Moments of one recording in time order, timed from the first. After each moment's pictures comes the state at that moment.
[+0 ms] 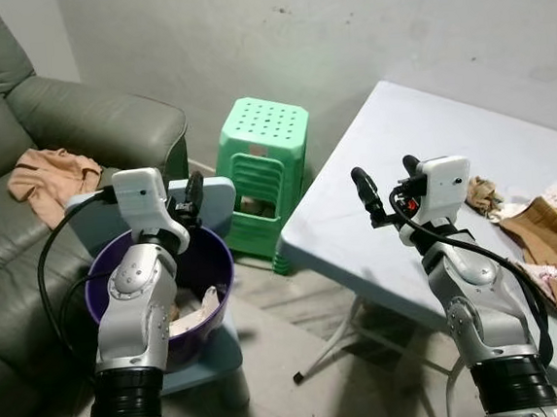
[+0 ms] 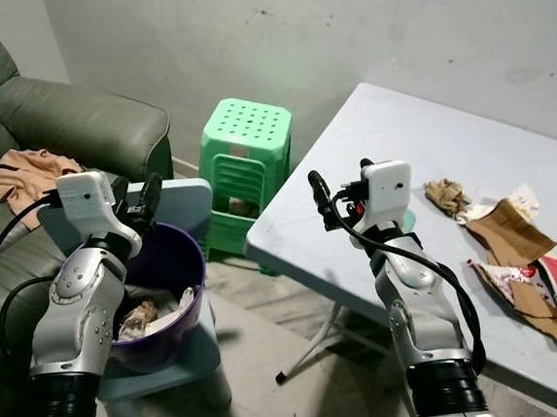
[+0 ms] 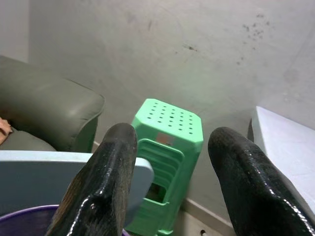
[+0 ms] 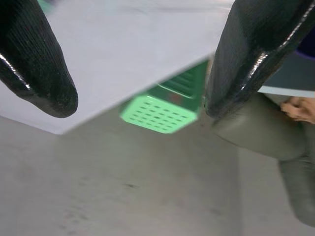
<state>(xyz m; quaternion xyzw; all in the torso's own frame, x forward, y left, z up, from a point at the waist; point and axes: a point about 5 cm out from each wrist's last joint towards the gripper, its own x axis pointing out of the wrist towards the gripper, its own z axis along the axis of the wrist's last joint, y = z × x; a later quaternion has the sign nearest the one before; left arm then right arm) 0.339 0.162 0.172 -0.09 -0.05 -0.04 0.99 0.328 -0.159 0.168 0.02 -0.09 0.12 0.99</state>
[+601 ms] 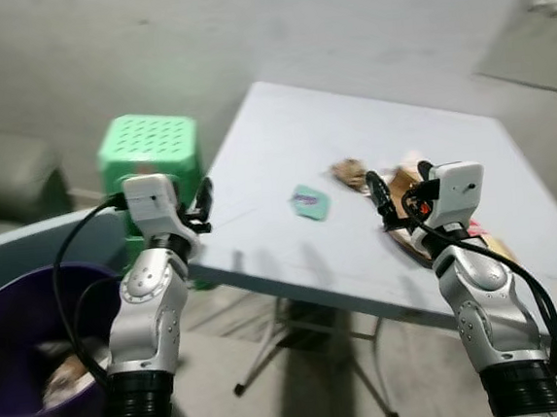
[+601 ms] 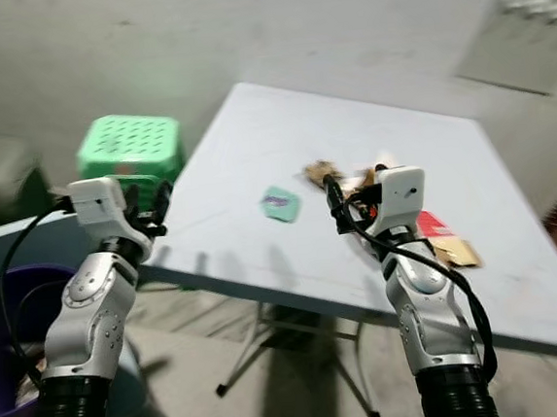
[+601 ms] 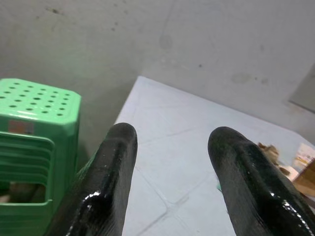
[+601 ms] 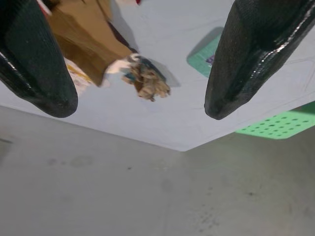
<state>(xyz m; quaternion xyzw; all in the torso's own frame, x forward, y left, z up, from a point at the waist) 0.338 0.152 0.167 -0.09 -0.04 -0.06 0.99 0.326 -0.168 0.163 0.02 -0.08 0.10 0.99</state>
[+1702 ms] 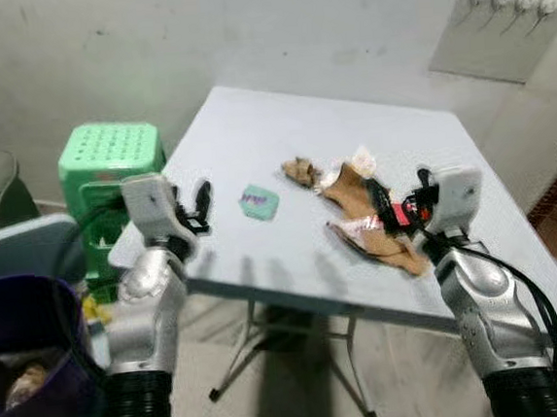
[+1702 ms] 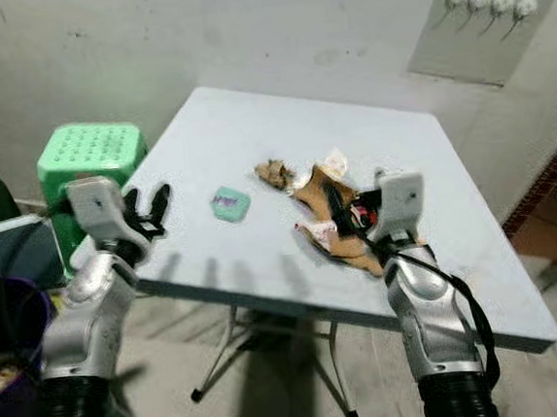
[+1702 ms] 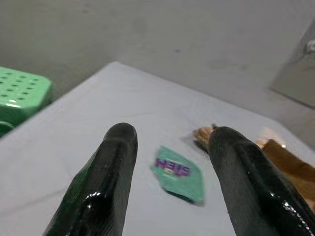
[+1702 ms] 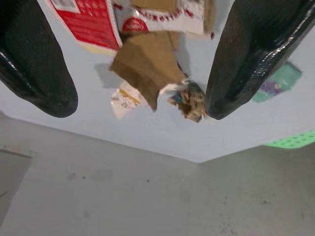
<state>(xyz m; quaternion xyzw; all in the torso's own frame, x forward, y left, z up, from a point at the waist) 0.337 0.145 0.161 -0.11 -0.02 -0.08 0.99 0.320 -0.172 0.155 0.02 -0.06 0.09 0.99</state>
